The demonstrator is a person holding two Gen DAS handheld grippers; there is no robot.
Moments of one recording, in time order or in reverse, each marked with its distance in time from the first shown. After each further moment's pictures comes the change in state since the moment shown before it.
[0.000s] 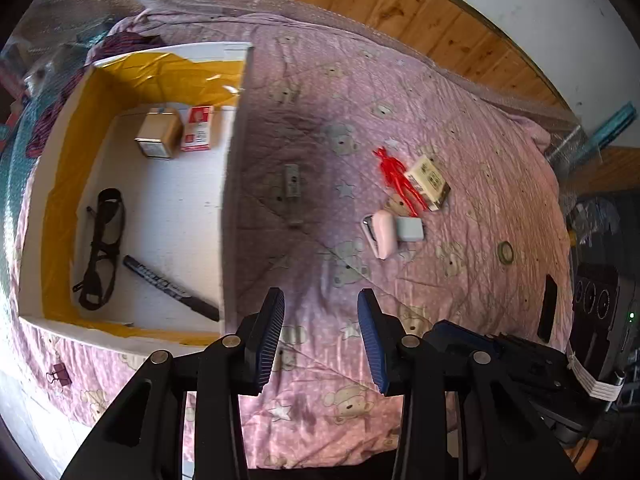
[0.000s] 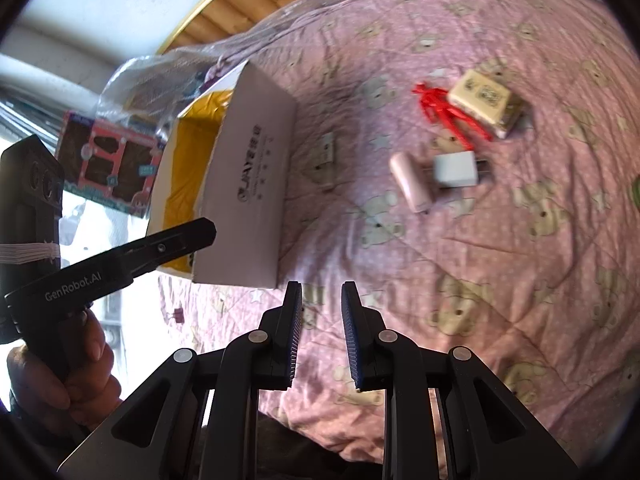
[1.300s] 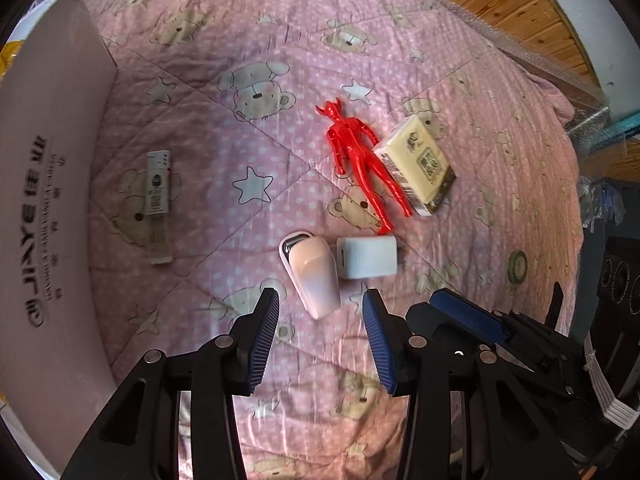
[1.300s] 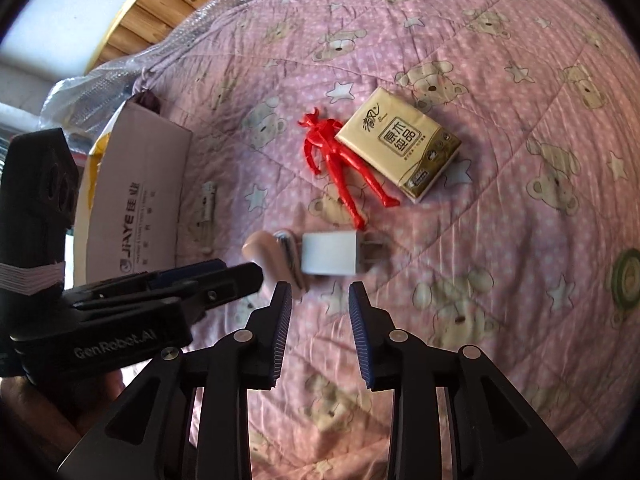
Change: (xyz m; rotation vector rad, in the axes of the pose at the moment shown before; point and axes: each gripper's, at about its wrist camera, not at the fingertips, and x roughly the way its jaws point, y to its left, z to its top) left arm 0.158 -0.067 0.070 -0.052 0.233 -0.028; right arm 0.049 -0.095 0.095 0.032 0.082 -0.133
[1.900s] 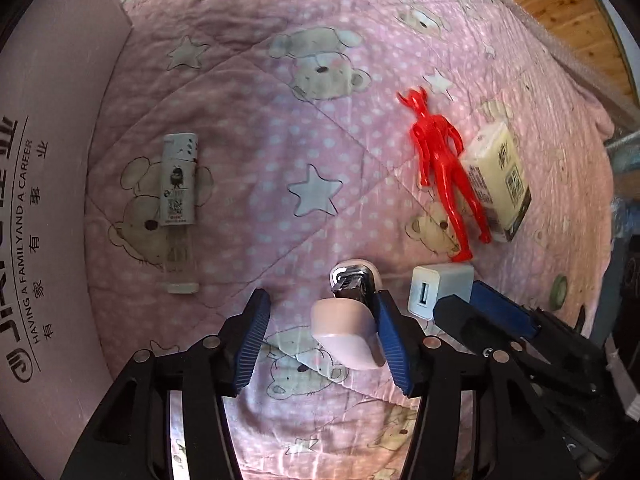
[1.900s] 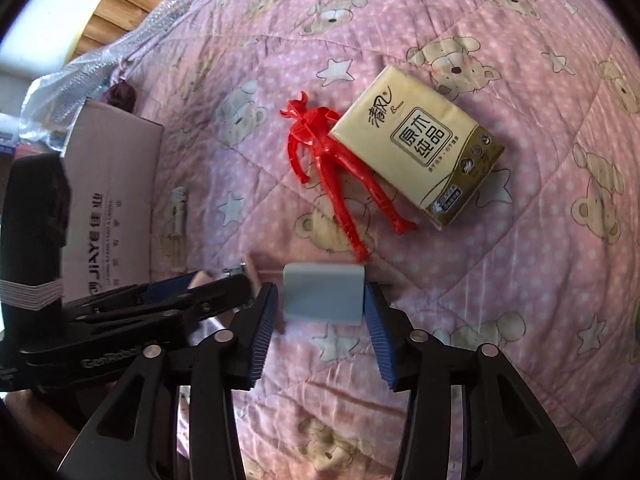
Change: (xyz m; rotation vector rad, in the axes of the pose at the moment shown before) left arm 0.033 0.039 0.017 -0.086 0.053 0.055; right arm 0.049 0.001 0.024 0.004 0.075 -0.059
